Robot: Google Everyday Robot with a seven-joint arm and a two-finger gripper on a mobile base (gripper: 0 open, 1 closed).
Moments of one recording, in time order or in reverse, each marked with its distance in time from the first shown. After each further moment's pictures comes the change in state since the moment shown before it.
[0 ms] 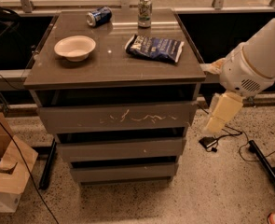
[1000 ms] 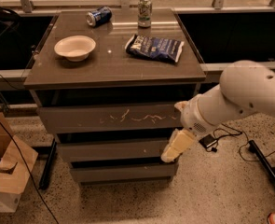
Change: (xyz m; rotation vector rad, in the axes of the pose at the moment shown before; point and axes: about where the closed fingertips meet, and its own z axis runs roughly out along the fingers) arm -0.004 0.031 0.150 -0.079 -0.147 0.107
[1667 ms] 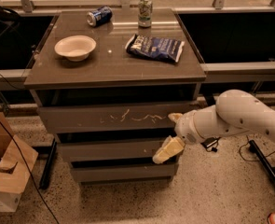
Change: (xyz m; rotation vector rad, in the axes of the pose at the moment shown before) arm 0.019 -0.018 0.076 -0.044 -0.203 0.110
